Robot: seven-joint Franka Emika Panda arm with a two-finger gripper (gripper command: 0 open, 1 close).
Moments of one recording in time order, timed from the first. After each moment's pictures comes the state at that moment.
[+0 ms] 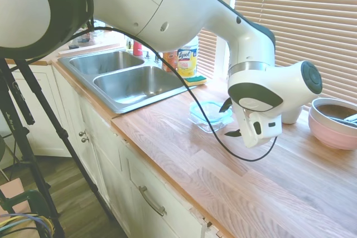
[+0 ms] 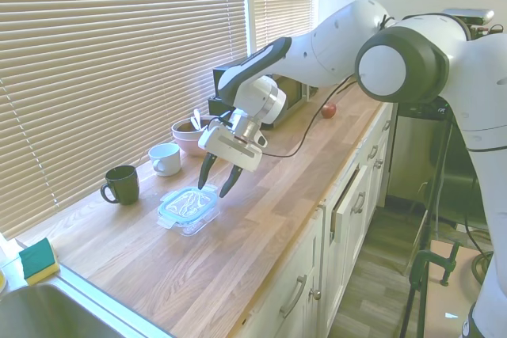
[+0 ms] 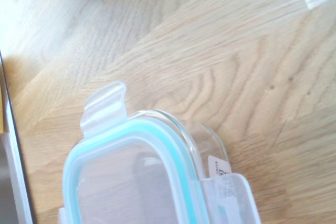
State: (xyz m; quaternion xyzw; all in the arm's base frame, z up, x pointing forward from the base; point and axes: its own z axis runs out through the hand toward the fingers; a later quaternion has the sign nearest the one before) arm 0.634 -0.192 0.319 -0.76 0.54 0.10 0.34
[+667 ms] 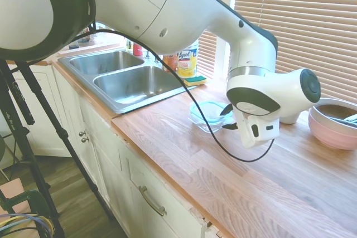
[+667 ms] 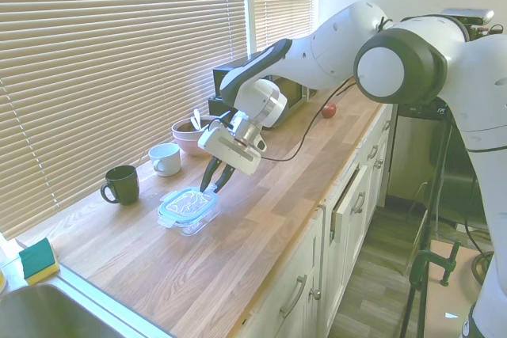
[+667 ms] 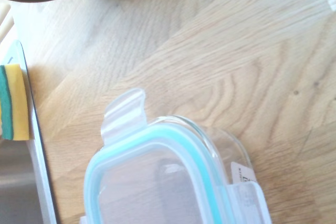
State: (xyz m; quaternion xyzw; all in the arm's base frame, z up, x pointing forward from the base) arm 0.636 -0.188 0.315 -0.75 0.54 0.10 0.37
